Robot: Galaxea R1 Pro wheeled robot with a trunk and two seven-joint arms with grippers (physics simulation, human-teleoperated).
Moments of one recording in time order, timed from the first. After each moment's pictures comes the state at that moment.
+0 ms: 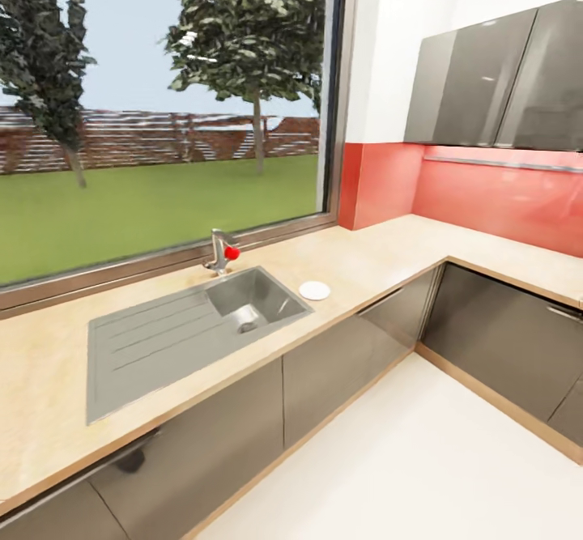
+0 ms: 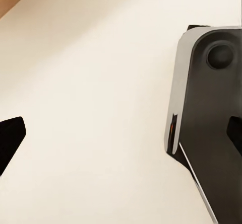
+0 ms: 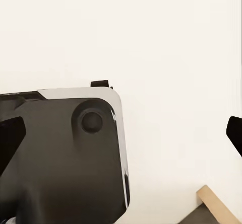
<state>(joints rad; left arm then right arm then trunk) 0.00 0.14 0.08 0.04 -0.01 -0.29 0.07 -0.02 -0.06 -0.11 -0.25 0.00 -0.11 0.00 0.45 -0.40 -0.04</state>
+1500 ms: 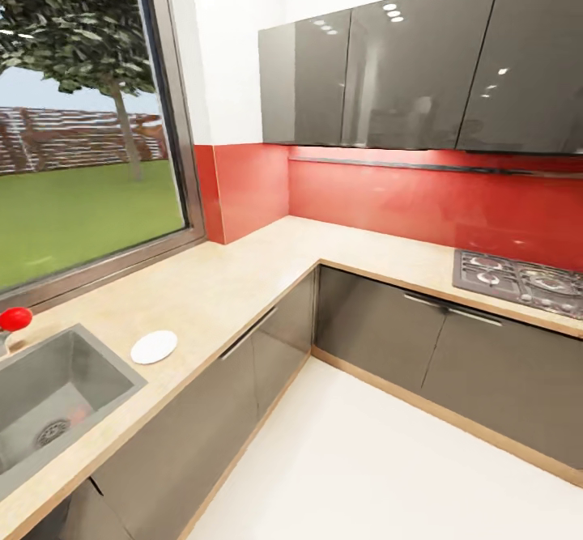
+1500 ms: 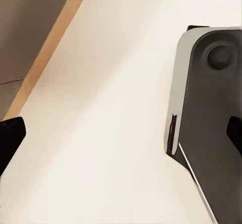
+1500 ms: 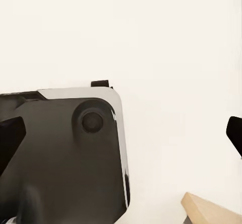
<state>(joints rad) 0.00 0.14 0.08 0.03 -0.01 -0.29 0.07 -0.02 -0.05 -0.11 -0.25 0.00 -0.11 -0.01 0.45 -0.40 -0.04</state>
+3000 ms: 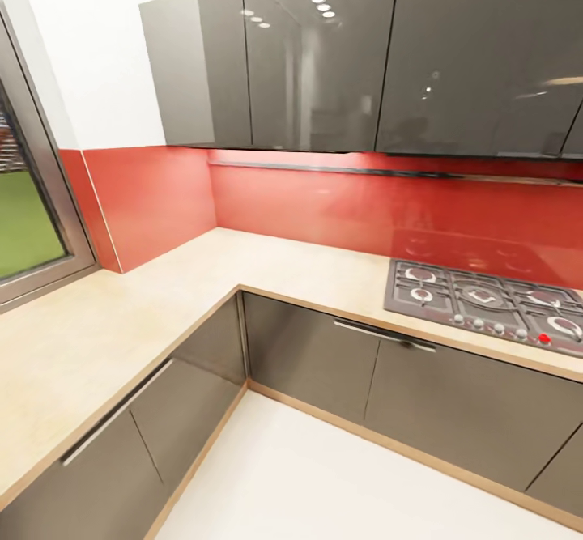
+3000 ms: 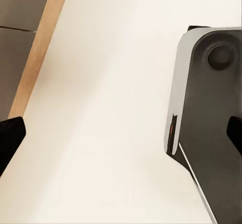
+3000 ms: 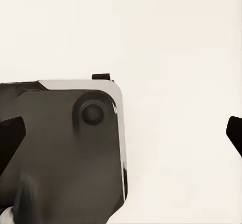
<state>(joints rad) 0.00 0.14 0.08 0.03 -0.01 -0.29 0.07 -0.02 -0.05 -0.10 -0.23 0.04 -0.11 -0.01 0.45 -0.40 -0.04</state>
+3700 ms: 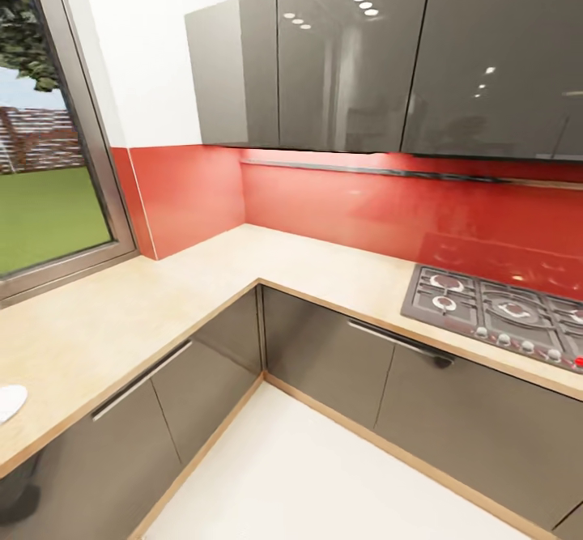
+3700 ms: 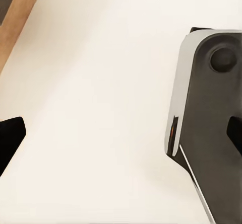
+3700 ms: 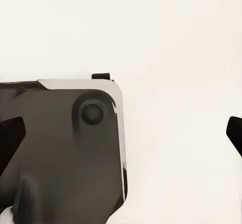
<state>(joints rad) 0.00 0.14 0.09 0.03 0.00 -0.29 0.08 -0.02 -0.05 -0.10 -0.23 0.04 -0.11 -0.01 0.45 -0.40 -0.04</state>
